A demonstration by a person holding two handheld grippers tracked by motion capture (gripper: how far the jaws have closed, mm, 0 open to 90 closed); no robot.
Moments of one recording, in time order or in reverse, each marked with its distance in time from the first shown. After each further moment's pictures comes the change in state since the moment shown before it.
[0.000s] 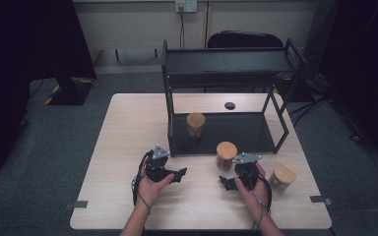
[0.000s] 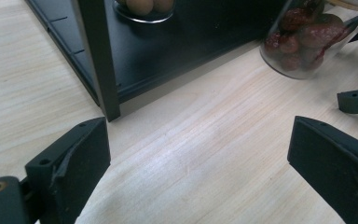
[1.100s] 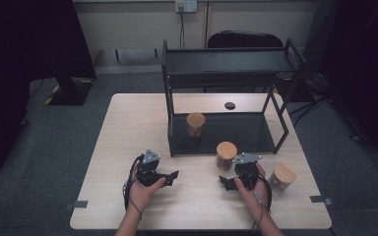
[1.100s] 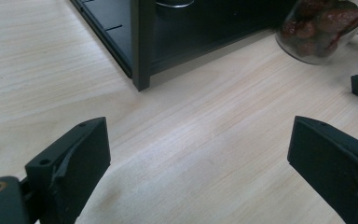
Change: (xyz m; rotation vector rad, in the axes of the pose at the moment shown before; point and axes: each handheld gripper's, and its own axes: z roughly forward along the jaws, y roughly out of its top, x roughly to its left) left arm 0.013 -0.018 -0.018 -0.005 0.027 -0.025; right arm 0.000 0.000 0.000 0.000 0.000 0.000
